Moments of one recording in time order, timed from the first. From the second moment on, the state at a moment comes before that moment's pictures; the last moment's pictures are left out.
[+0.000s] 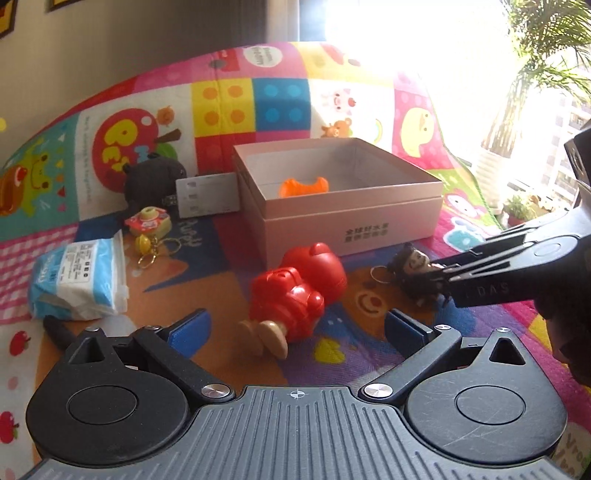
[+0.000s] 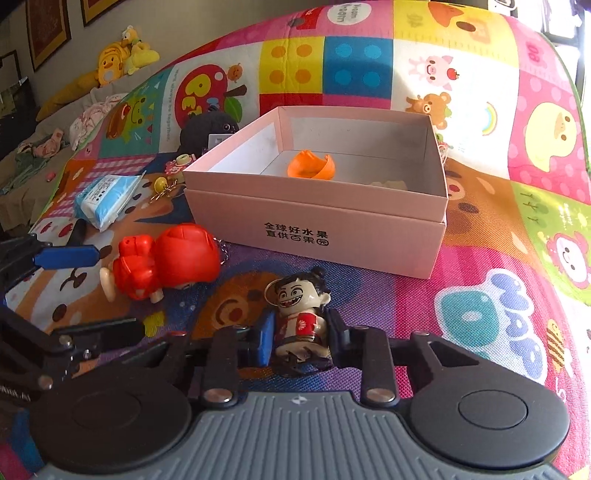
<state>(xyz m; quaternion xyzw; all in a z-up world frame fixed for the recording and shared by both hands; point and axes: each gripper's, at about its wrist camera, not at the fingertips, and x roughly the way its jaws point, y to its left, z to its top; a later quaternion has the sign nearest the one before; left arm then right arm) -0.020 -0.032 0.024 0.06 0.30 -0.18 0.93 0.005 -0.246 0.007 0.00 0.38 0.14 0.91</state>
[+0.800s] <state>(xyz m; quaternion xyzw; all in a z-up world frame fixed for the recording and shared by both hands) 0.003 -0.052 0.010 0.08 0.34 -0.17 0.92 -0.029 -0.249 0.011 -0.02 0.39 0.15 0.91</state>
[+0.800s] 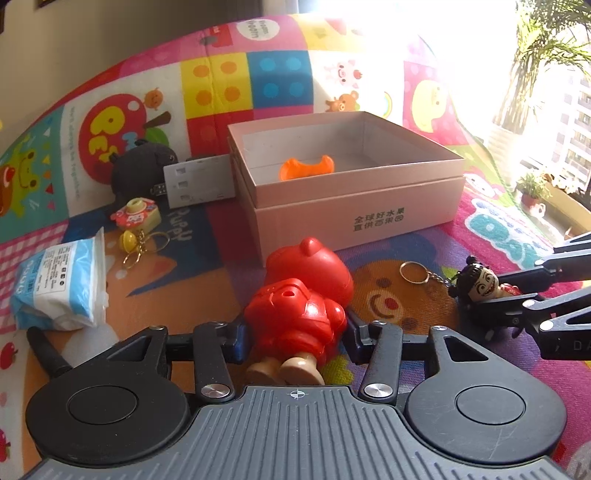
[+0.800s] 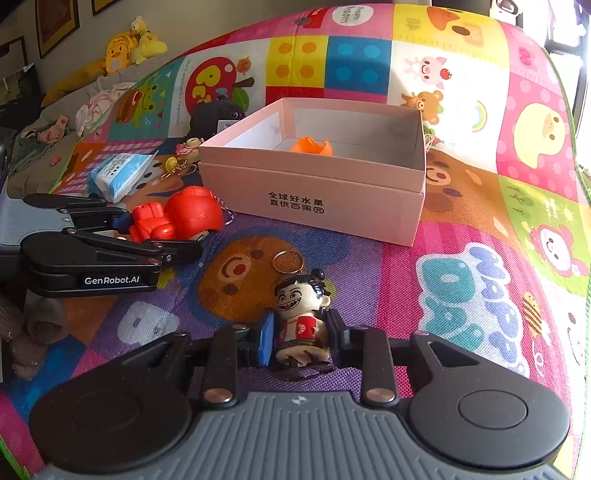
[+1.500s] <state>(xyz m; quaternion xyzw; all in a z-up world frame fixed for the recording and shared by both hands) -0.051 -0.054 0.017 0.09 0.35 -0.22 0.91 -0.042 -0.238 0.013 -0.02 0.40 0.18 0.90</state>
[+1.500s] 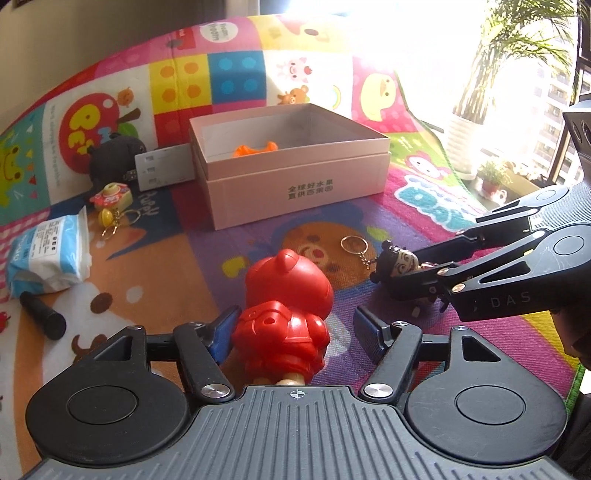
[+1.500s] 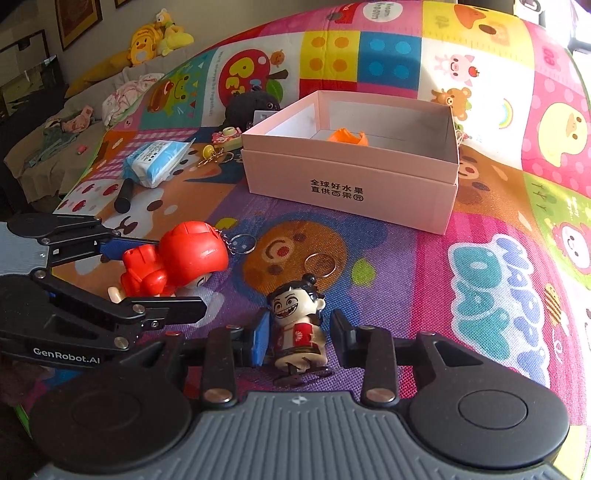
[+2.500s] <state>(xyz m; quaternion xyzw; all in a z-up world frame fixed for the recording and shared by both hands) -0.007 -0.083 0.124 0.11 0.18 -0.23 0.95 -0.063 -0.304 0.128 0.07 0.23 0.16 0.96</state>
